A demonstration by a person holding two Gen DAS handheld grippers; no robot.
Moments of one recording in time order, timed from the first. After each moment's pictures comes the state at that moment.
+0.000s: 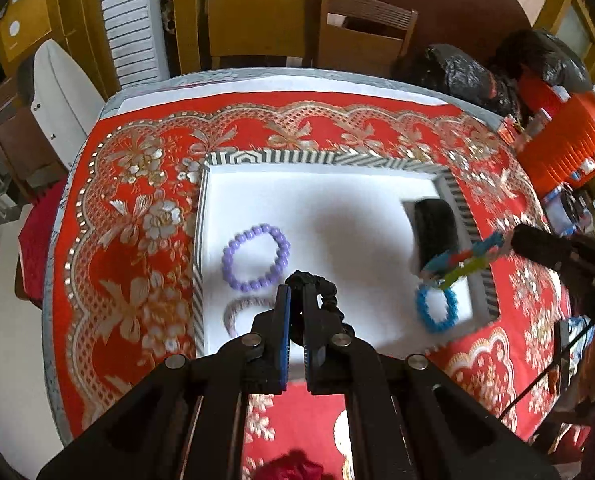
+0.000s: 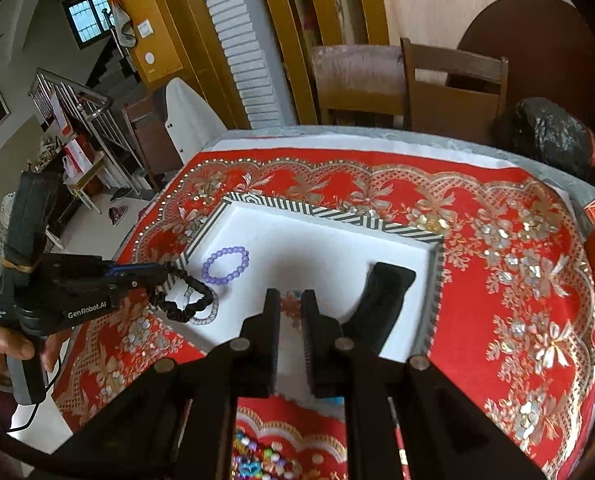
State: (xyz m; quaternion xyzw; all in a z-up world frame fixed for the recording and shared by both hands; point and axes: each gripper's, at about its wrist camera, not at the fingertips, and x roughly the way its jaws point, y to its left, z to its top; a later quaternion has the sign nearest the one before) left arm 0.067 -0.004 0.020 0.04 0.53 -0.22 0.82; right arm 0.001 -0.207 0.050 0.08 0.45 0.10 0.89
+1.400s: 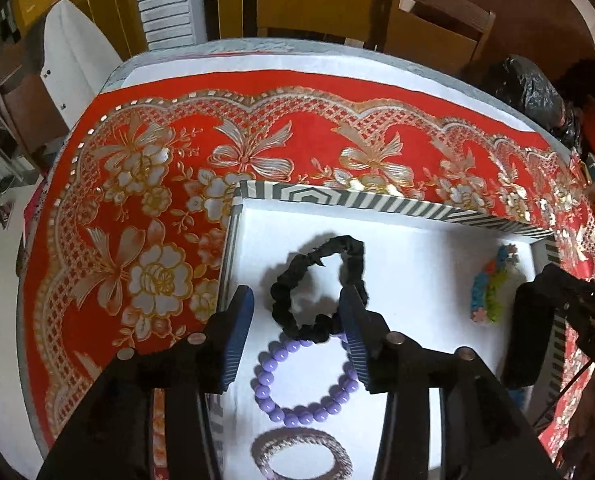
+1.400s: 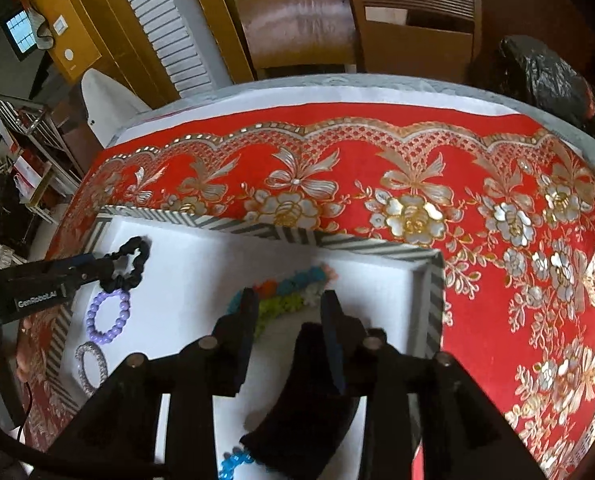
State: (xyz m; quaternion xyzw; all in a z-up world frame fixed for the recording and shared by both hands) left arm 0.169 -0.023 -0.053 0.02 0.56 -0.14 0.81; right arm 0.104 -0.260 -0.045 0.10 0.50 0.02 0.86
